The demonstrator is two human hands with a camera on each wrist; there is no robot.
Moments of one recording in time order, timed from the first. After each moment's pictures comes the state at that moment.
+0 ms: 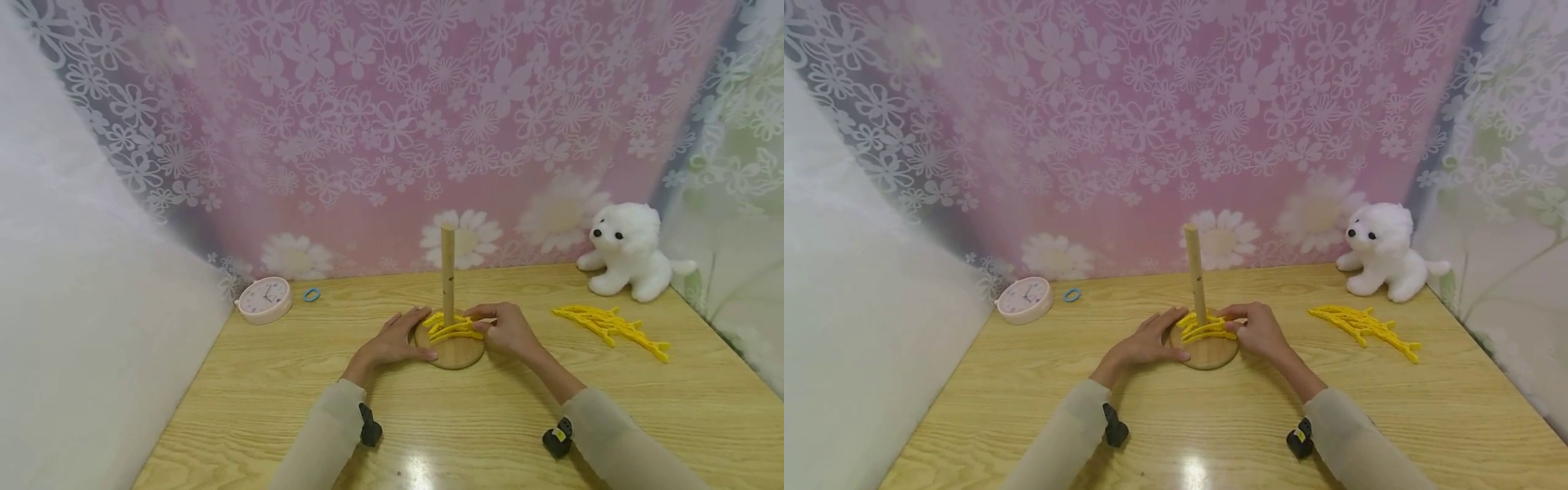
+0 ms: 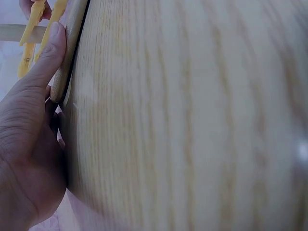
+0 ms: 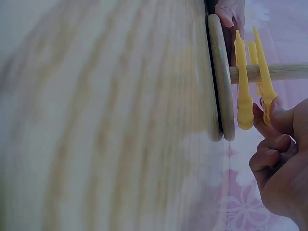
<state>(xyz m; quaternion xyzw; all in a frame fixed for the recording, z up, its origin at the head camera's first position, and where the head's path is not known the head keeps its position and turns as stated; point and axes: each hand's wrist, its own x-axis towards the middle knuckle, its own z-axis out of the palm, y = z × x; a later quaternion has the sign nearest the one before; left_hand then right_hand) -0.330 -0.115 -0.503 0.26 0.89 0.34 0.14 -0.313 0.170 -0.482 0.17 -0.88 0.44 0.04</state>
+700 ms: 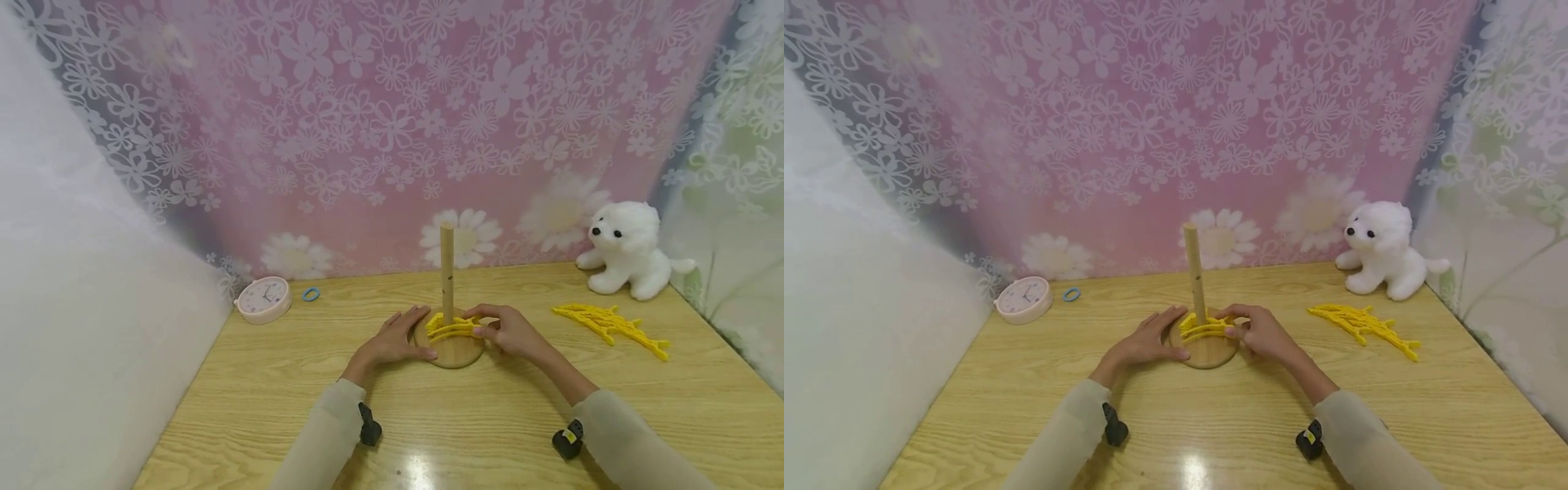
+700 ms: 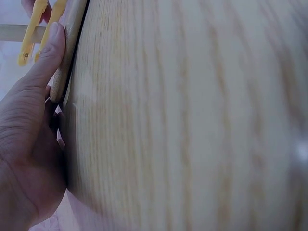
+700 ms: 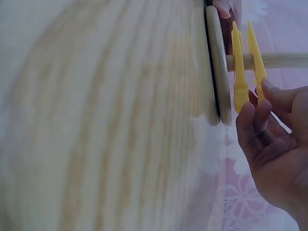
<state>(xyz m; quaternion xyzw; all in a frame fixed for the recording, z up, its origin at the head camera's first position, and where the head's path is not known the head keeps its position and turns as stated) -0.329 -0.114 -0.502 0.25 0.90 0.34 0.14 -0.309 0.185 -0.478 0.21 -0.84 0.49 -0.08</state>
